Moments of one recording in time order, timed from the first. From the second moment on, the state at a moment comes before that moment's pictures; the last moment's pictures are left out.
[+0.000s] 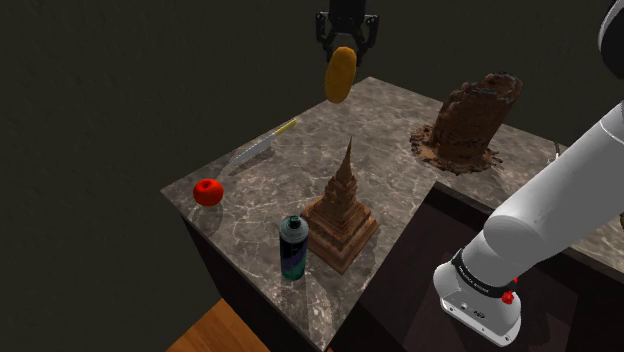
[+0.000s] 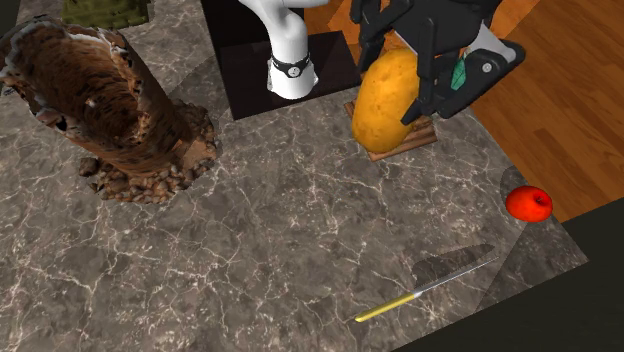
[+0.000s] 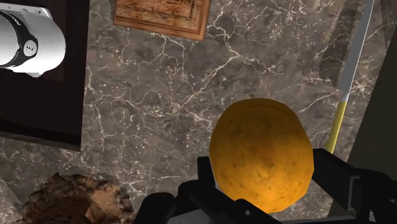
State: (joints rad) arm -0.23 -0.06 0.32 -1.57 -0.03 1.44 1.30
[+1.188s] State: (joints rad) arm -0.27 -0.20 0.26 -1.57 0.00 1.29 1.18
